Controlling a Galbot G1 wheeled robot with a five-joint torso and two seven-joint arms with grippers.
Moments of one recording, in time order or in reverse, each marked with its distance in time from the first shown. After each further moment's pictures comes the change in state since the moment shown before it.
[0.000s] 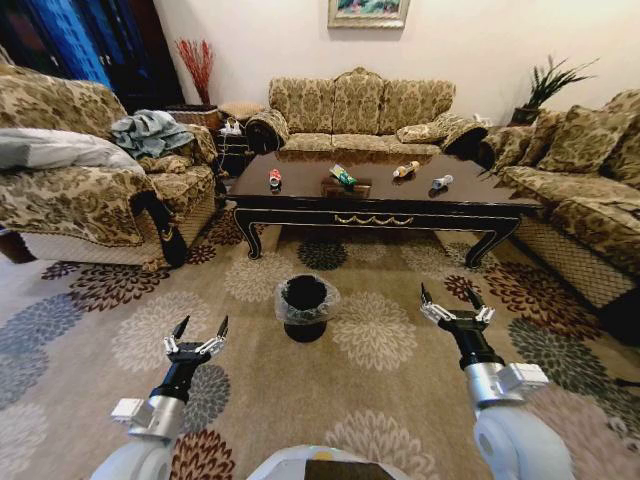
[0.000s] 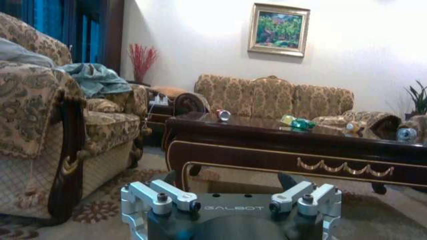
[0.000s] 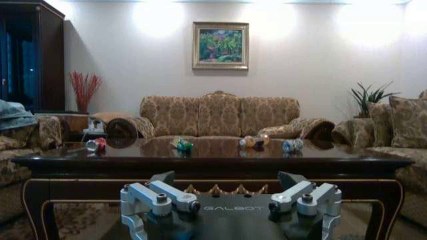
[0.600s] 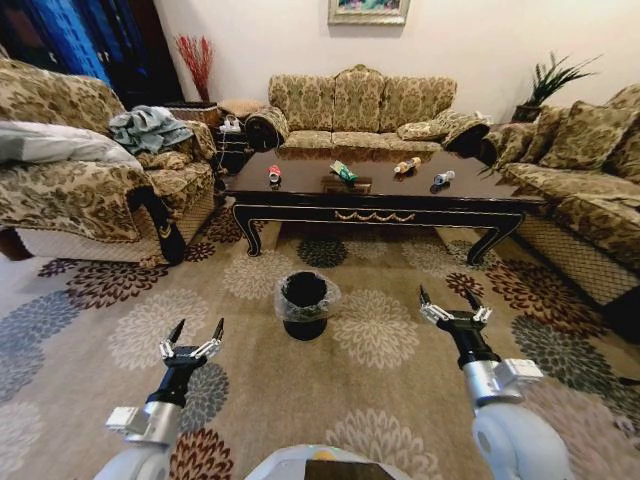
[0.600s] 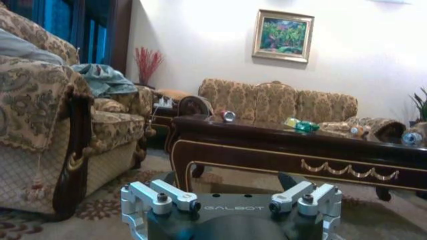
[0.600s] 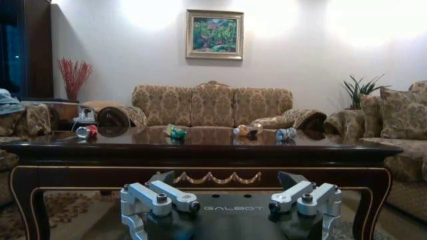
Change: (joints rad) left arm 0.029 0.001 -0.008 0.021 -0.035 -0.074 0.010; right arm 0.018 -0.010 -0.036 0.006 -0.024 -0.050 0.065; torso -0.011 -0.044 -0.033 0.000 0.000
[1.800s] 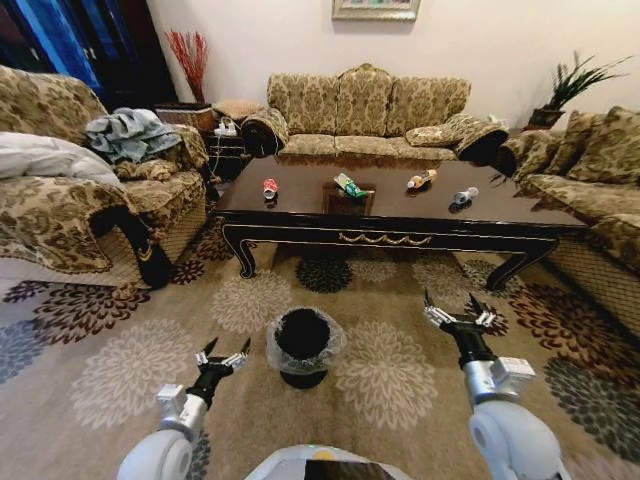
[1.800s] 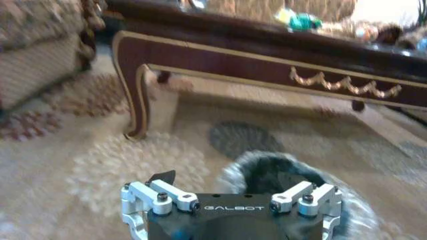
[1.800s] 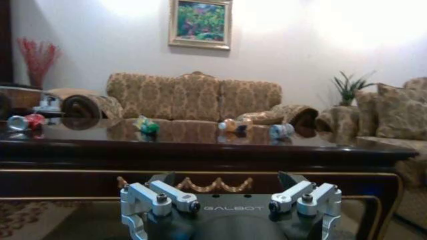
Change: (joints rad) left arm -0.140 0.063 0.184 0.042 0.072 0.510 -0.066; right arm -0.022 -0.012 0.070 -0.081 0.021 0.050 0.004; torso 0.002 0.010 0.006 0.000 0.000
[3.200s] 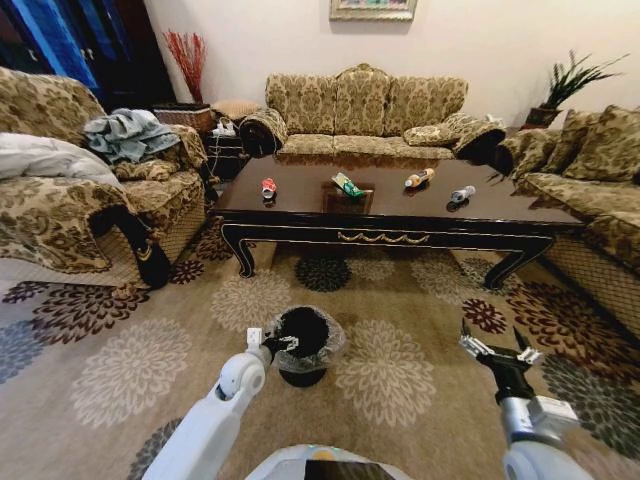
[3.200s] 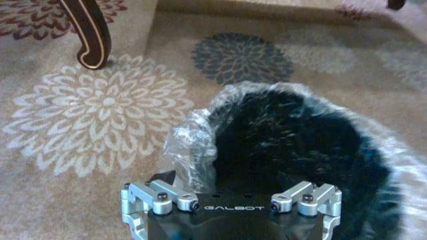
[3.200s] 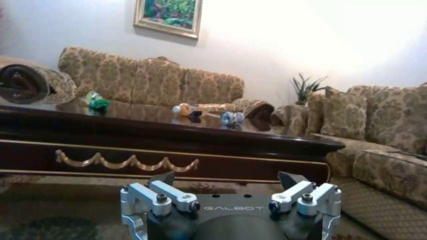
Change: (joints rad) left arm -0.589 0.135 0.478 0.412 -0.246 0.322 -0.472; right arm -0.144 0.049 0.164 -0.055 -0.018 0.130 -0.012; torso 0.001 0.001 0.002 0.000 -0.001
